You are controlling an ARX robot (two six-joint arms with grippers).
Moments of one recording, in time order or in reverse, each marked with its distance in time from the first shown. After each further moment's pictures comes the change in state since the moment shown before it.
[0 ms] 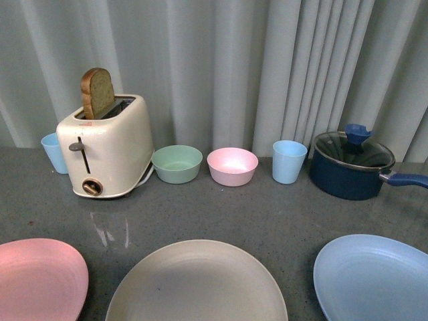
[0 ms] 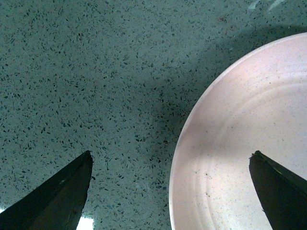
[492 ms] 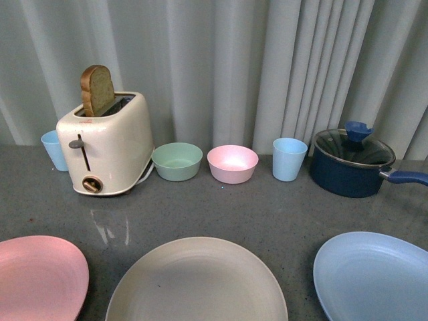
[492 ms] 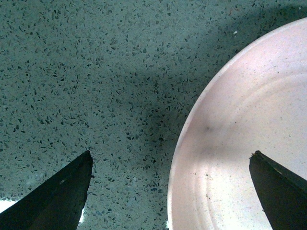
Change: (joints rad) left arm 0.013 0.079 0.085 -0.101 0.035 0.007; right arm 0.000 0.000 0.000 0.000 0.000 0.000
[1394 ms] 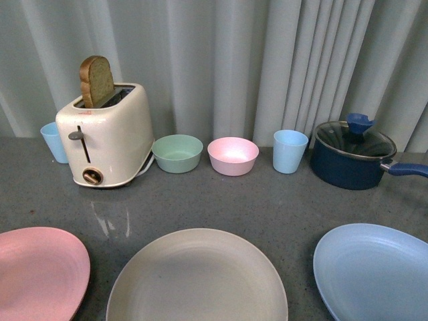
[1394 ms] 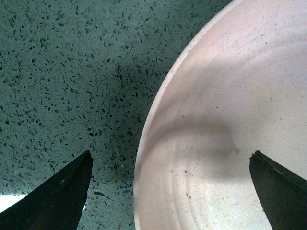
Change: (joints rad) left arm -0.039 0.053 0.031 -0.069 0.003 0.034; right arm 0.000 0.000 0.000 0.000 0.000 0.000
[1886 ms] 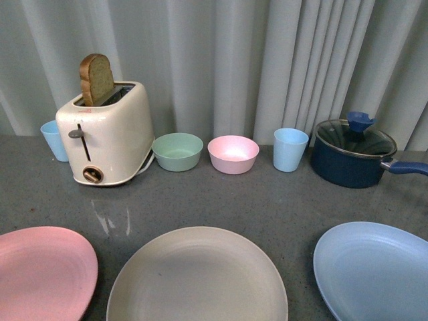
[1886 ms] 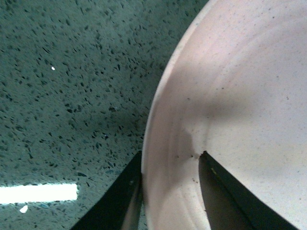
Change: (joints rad) left arm 0.007 -0.001 -0.002 -0.077 0.030 0.008; right arm 0.000 0.000 0.000 0.000 0.000 0.000
